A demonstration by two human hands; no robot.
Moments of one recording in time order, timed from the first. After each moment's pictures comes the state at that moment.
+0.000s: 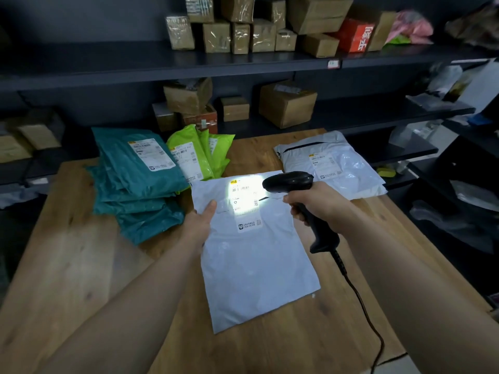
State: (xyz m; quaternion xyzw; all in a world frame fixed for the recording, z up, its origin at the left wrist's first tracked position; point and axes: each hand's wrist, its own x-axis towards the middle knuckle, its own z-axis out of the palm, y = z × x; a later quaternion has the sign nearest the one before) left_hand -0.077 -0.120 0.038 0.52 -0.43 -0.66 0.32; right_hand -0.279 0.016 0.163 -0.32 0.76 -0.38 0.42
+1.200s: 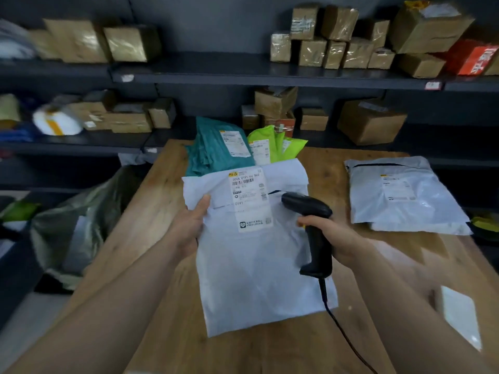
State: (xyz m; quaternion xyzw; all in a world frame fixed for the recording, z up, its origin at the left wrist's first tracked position) left_hand 0.058 -0.051 0.089 0.53 -0.37 -0.62 0.45; right_hand -0.221 0.020 0.105 -0.32 0.65 -0.41 0.55
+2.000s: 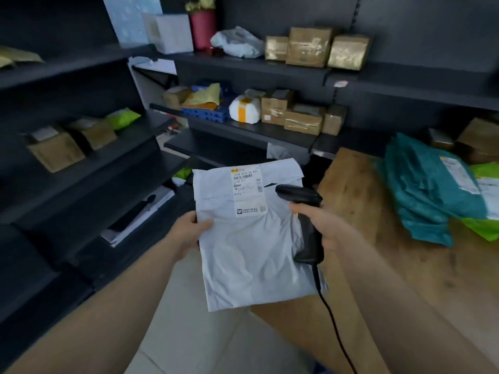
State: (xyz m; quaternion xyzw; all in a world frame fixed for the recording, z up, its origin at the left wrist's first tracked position) left_hand 0.536 0.030 0.084 0.72 -0.29 -0.46 0.43; right_hand 0.267 -0.061 0.104 -0.43 0.56 -0.30 0.65
